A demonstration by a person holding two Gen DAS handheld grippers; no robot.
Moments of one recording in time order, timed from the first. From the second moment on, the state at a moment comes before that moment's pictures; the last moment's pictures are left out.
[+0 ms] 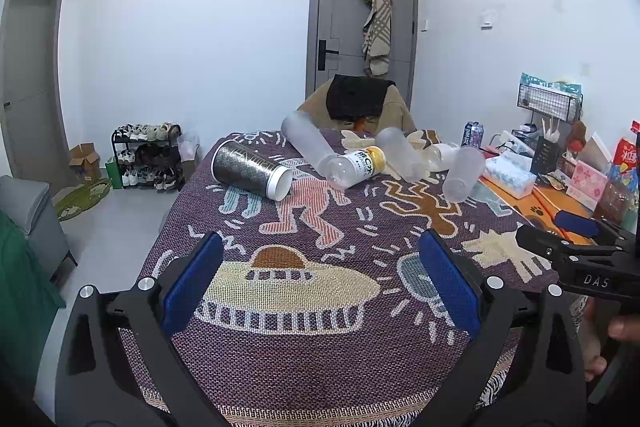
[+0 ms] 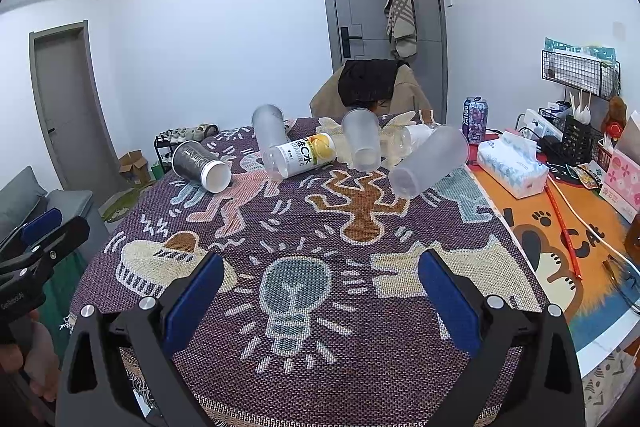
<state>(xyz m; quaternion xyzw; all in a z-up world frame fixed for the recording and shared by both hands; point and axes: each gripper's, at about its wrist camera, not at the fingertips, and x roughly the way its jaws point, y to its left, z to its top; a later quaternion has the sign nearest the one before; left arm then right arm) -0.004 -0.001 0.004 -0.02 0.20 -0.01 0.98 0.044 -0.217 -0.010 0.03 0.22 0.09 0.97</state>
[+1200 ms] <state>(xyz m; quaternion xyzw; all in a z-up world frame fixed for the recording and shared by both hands) -0.005 -0.005 0.006 -0.02 0.20 -0.01 0.98 0.041 -0.223 -0.012 0.04 0.21 0.09 0.97</state>
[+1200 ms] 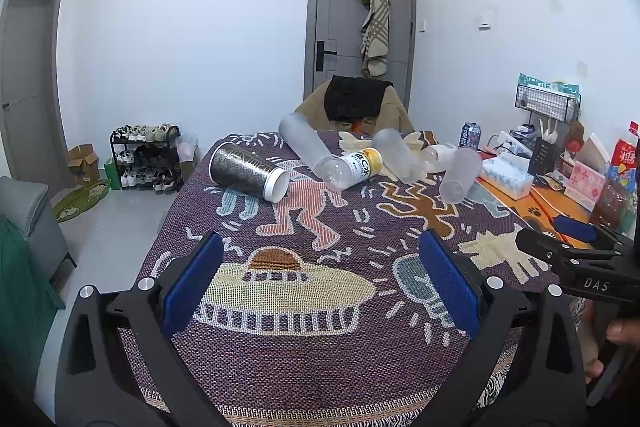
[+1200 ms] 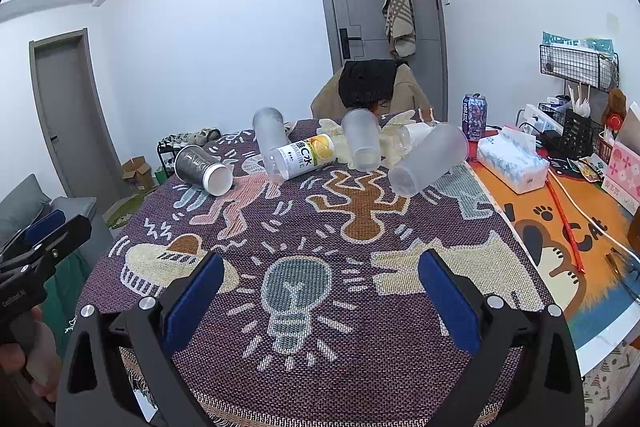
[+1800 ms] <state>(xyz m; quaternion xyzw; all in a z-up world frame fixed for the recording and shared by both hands) -0.002 -0.005 0.007 -0.02 0.20 -0.01 0.98 0.047 -0.223 -0.012 0.04 0.22 0.09 0.97</state>
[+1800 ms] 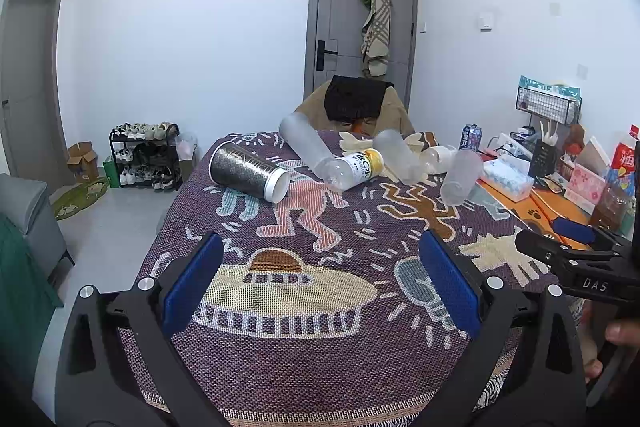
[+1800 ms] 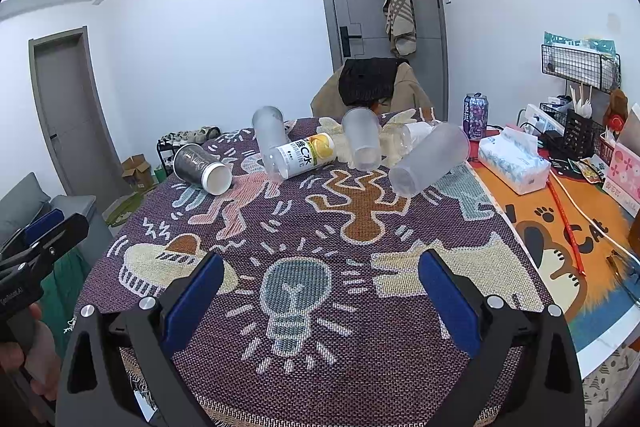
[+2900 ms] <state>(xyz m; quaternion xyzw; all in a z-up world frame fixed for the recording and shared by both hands) 0.109 0.030 0.010 -0.10 0.22 0.02 0.97 0.225 -0.238 0.030 0.01 0.29 0.12 0.95</state>
